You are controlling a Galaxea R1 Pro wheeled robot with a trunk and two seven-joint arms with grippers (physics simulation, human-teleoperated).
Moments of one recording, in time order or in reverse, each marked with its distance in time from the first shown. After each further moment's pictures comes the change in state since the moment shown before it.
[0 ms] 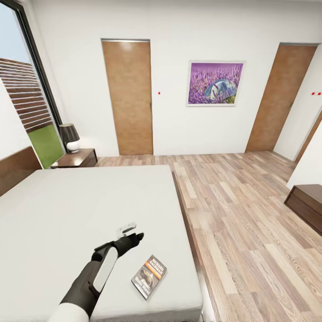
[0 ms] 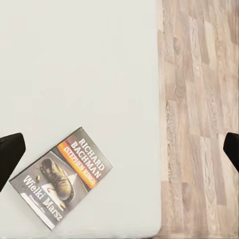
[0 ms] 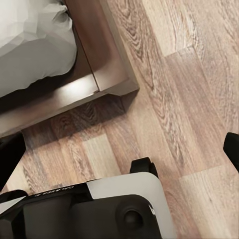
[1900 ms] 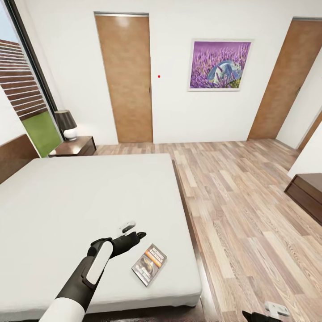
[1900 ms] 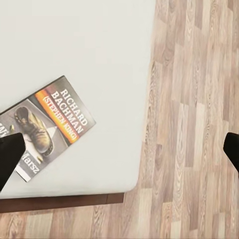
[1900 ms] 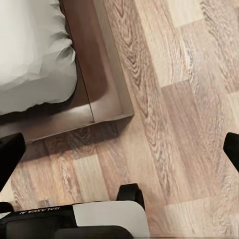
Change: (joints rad) left arm -0.025 0.034 -0.001 -0.017 0.185 0.156 -0.006; right arm -0.005 -0.053 0.014 -0.261 0.038 0.116 0.009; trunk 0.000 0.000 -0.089
